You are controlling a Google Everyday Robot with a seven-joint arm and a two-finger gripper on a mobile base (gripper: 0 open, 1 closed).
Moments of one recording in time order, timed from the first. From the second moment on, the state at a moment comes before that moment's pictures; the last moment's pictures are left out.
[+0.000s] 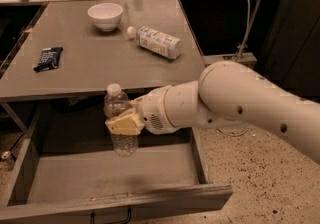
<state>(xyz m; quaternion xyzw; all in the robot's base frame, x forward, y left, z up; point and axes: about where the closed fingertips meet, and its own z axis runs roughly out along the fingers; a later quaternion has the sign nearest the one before) 0.459 0.084 0.838 -0.44 0.75 0.32 0.38</state>
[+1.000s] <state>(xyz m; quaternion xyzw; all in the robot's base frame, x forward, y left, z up) 0.462 0.098 0.734 -0.40 0.77 0.32 0.38</state>
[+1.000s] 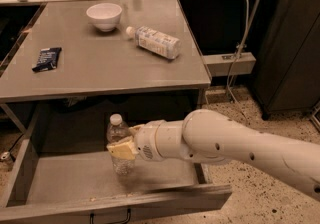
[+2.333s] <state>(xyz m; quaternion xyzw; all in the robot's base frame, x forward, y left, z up) 0.459 0.089 0.700 -0.36 0.79 0.29 0.41</state>
